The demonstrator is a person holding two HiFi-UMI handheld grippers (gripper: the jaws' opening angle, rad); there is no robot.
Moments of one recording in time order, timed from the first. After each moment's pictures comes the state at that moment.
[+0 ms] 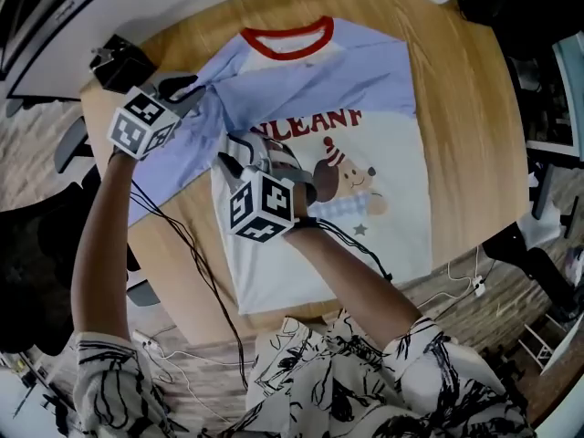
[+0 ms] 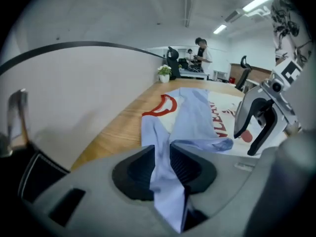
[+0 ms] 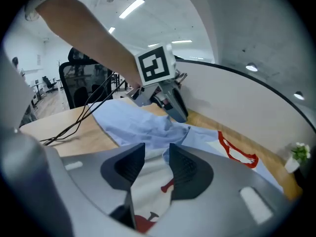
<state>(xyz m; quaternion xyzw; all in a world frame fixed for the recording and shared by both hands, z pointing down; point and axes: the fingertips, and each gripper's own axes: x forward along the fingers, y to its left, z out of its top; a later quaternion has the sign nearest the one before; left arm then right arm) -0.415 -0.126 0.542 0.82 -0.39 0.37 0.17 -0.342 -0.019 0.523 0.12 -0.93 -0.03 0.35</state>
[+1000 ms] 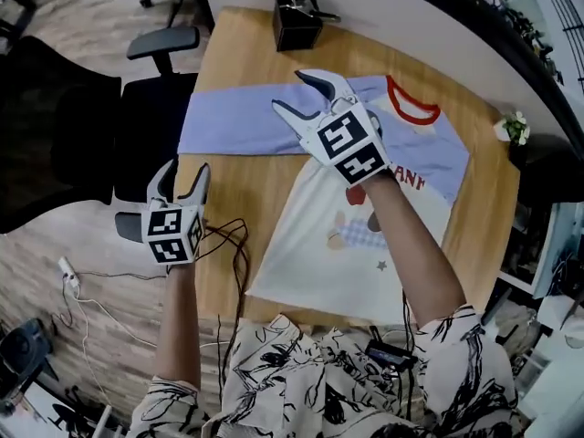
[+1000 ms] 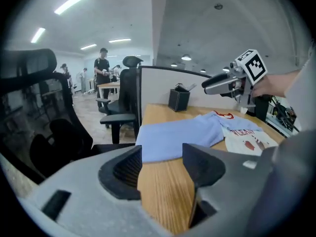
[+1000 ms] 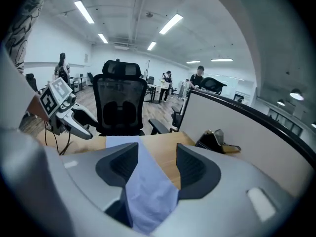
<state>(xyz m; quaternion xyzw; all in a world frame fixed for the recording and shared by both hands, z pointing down) -0.527 0.235 0.497 0.47 -0.82 0.12 0.31 -0.502 0.035 0.408 -0.10 -0.95 -0.12 0.28</state>
